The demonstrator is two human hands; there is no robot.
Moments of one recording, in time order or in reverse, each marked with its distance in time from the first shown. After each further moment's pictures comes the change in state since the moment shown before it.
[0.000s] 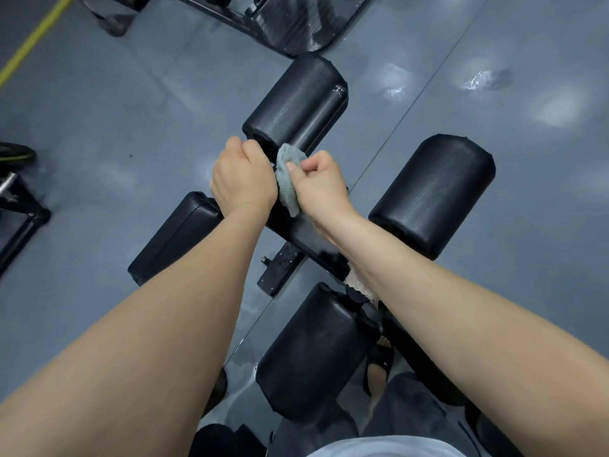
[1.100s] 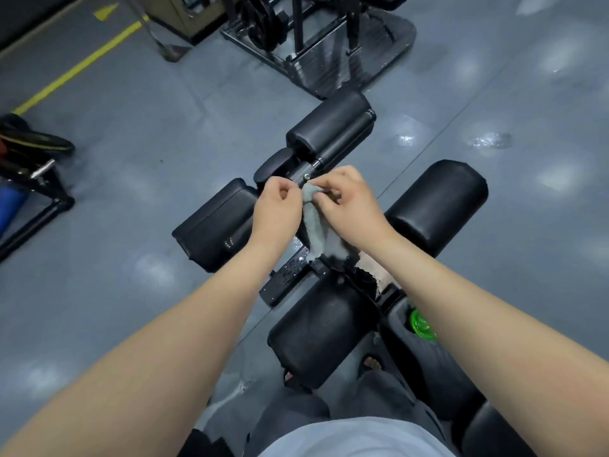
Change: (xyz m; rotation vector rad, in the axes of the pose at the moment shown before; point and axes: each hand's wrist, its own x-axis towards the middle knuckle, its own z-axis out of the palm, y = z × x) left_hand -0.092 -0.042 -0.087 -0.517 -0.379 -0.084; right_hand -0.085 -0.006 -0.028 -0.361 -0.167 -0.609
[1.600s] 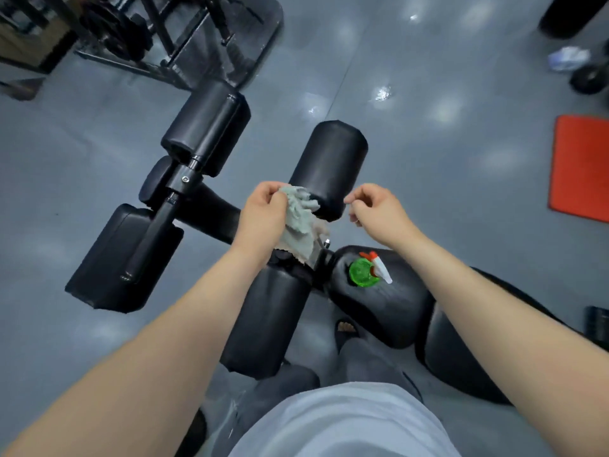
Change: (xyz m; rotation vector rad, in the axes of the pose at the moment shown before) left_hand -0.056 0.005 0.117 0.028 -0.375 0.049; right_hand -0.131 0.089 -0.140 0.071 0.259 0.614
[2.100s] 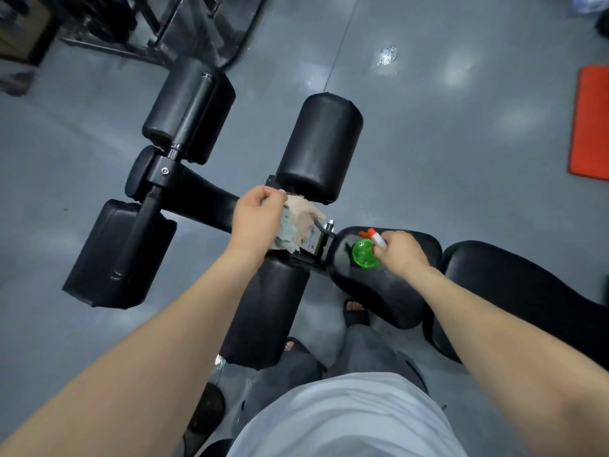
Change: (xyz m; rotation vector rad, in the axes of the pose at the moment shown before) left_hand -0.003 -0.020 0.018 0.158 0.013 -0.077; right_hand -0.015 0.165 0.002 -0.567 -0.090 0.273
